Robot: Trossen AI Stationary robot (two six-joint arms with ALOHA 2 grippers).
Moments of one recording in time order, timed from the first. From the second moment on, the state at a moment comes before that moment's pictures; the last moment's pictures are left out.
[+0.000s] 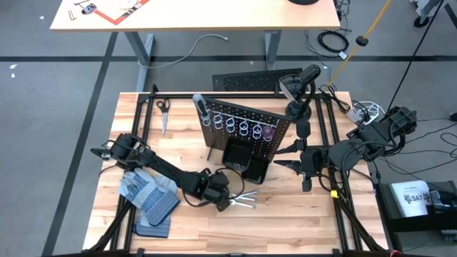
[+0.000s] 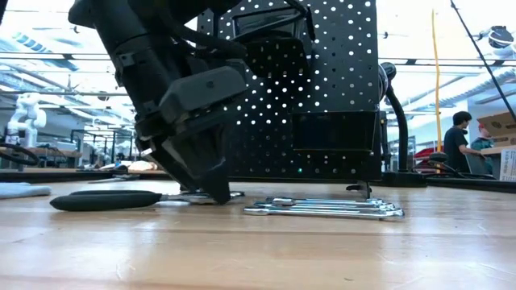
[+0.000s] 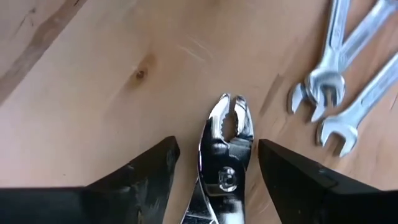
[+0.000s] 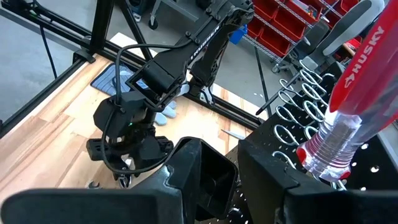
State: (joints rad) left arm -0.39 1.99 1.14 -0.41 -0.27 -0.90; right arm 0.54 1.21 1.52 -0.71 0.58 -0.25
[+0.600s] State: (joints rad) left arm -0.40 1.99 1.13 -0.44 -0.32 -0.78; right arm 0.54 1.21 1.52 -0.71 0.58 -0.23
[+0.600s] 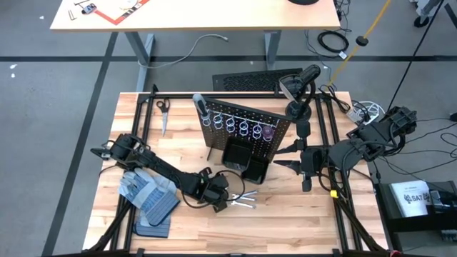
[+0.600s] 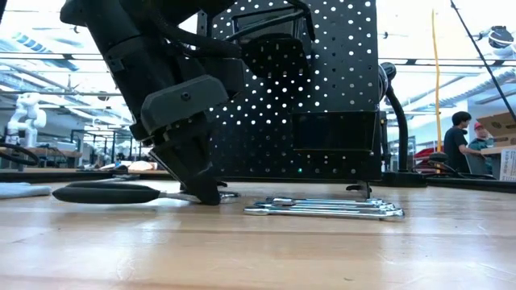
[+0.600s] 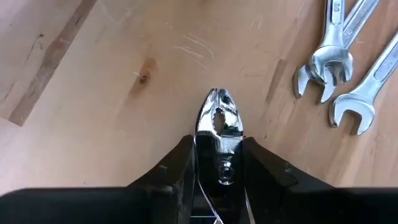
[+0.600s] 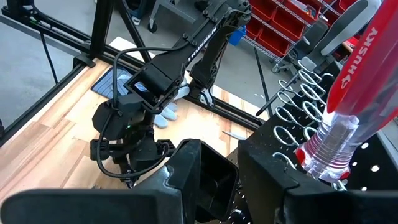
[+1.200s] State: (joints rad) left arm -0.41 1.94 1.17 -0.52 -0.32 -0.75; right arm 0.54 1.21 1.52 -0.70 0.58 -0.22
